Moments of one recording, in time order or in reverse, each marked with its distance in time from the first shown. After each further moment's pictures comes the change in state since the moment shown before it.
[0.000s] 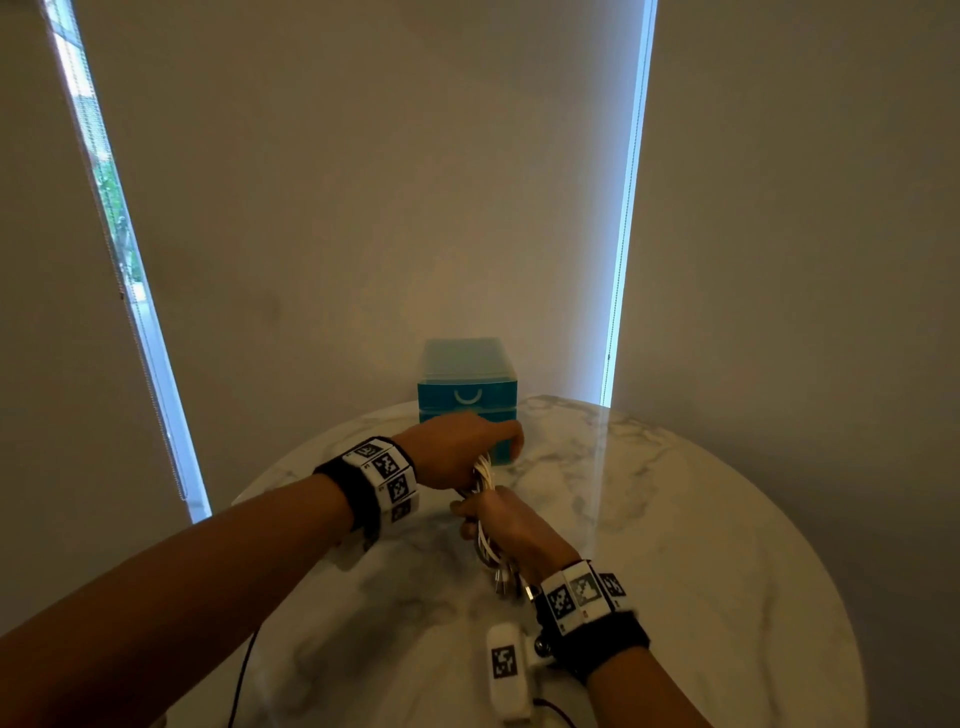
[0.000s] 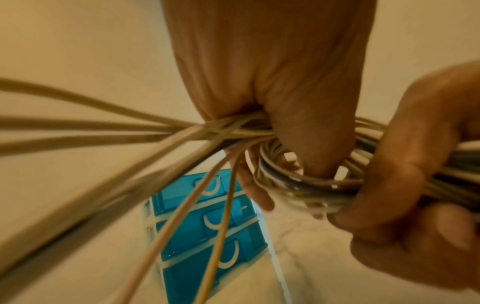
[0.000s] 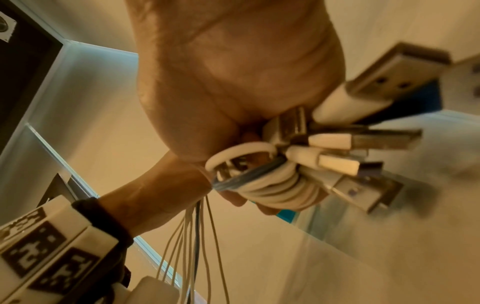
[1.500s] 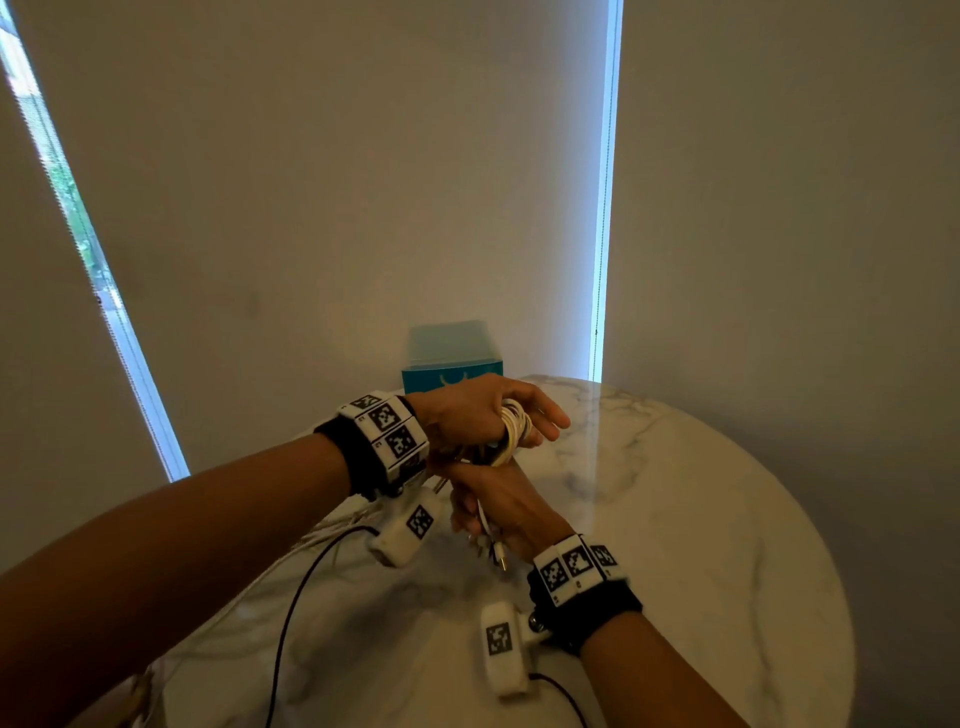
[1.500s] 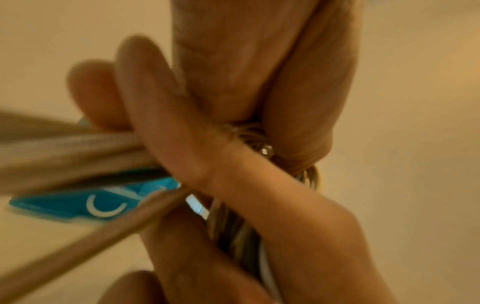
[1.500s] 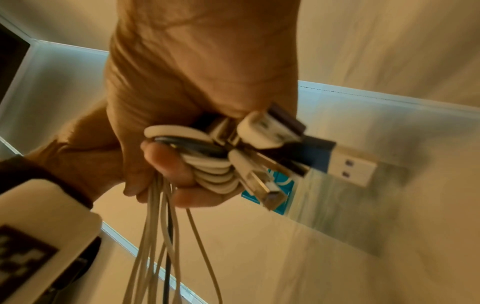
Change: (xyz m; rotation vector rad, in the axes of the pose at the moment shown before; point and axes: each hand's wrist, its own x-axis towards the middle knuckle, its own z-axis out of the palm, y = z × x) left_hand 0.017 0.042 -0.029 -0.814 -0.096 -0.055; right_hand -0.014 0.000 0.001 0.314 -0.029 -0.332
